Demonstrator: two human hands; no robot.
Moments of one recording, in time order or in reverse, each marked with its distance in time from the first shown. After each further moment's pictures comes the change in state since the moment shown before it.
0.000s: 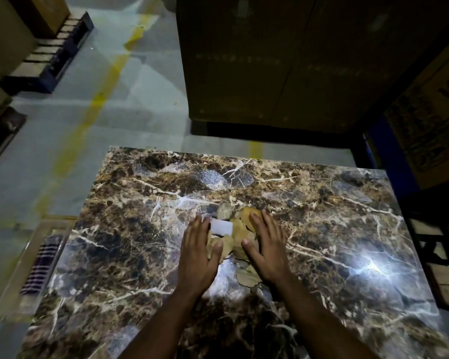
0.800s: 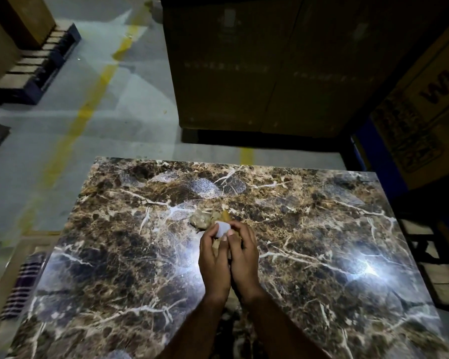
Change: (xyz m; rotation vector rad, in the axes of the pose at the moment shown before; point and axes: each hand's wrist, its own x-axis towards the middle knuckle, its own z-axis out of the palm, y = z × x) left_hand 0.011 0.061 0.041 -0.839 0.222 -0.382; right_hand 0.007 -0.079 0.018 0.788 0.248 0.233
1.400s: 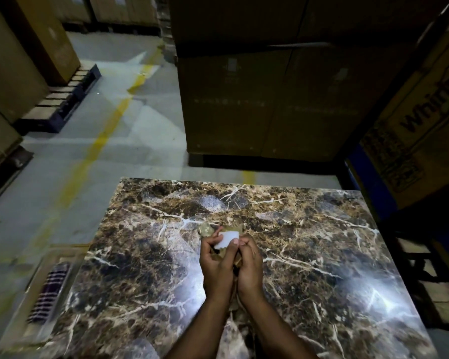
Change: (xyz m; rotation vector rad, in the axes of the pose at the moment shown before) left_hand -0.044 0.091 -0.023 -0.249 0.034 0.063; right_hand -0.055 -0.079 -0.004 0.378 0.051 0.056
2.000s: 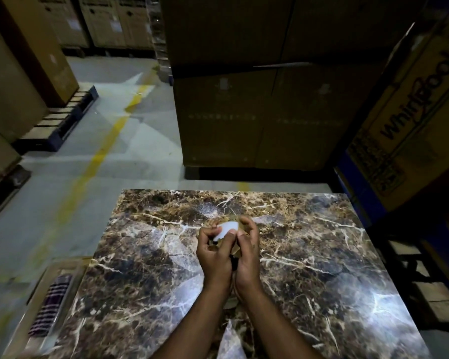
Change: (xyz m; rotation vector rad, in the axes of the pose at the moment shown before) left_hand -0.010 0.043 0.005 -0.031 -0.021 0.120; right_hand -0.022 -0.043 0.010 0.119 -0.018 -0.075
